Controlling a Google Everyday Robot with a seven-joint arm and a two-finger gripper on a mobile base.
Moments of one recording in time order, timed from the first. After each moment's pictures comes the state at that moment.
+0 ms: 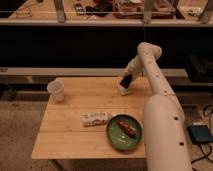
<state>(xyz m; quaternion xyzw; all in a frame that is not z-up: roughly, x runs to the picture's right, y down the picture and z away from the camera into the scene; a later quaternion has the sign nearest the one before) 0.163 -0.077 0.957 -0.09 -0.27 -0.51 0.81</state>
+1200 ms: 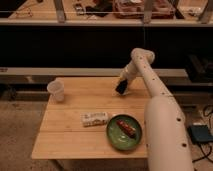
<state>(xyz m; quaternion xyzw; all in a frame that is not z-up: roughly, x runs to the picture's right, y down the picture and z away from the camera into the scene) 0.129 -0.046 0.965 -0.11 -0.29 -0.52 0.79</state>
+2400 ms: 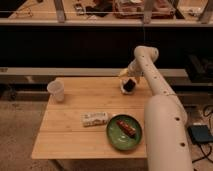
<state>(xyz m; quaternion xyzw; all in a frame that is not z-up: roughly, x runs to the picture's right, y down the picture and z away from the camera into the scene) 0.184 -0.064 0.970 -0.12 -0.23 -0.57 0.78</state>
